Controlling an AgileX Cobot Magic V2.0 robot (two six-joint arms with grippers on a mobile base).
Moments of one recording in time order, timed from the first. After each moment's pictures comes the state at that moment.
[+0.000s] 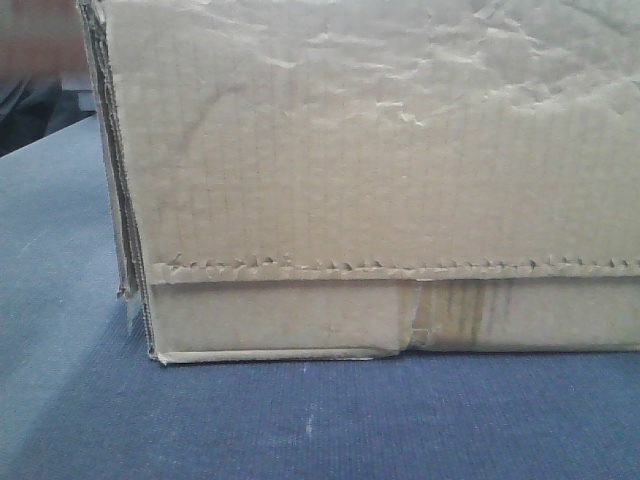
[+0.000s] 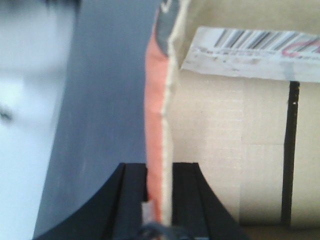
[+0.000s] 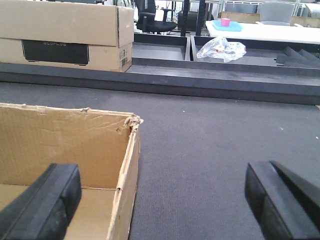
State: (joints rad) left arm 0.15 1.46 -1.79 -0.04 1.18 0.04; right arm 0.08 0.68 -0.88 0.10 0.43 -0.10
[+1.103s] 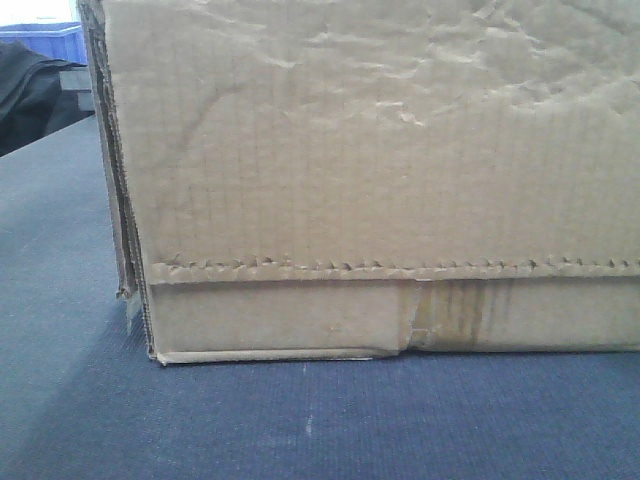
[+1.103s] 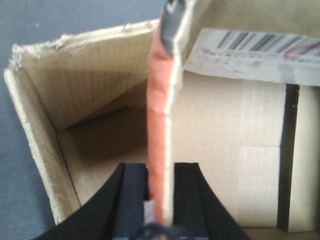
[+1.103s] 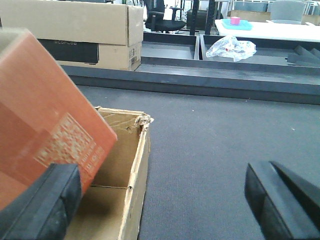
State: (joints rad) left arm -0.48 1.78 -2.03 -0.06 1.11 -0.17; right arm 0.11 0.68 -0.88 0.11 0.44 -0.10
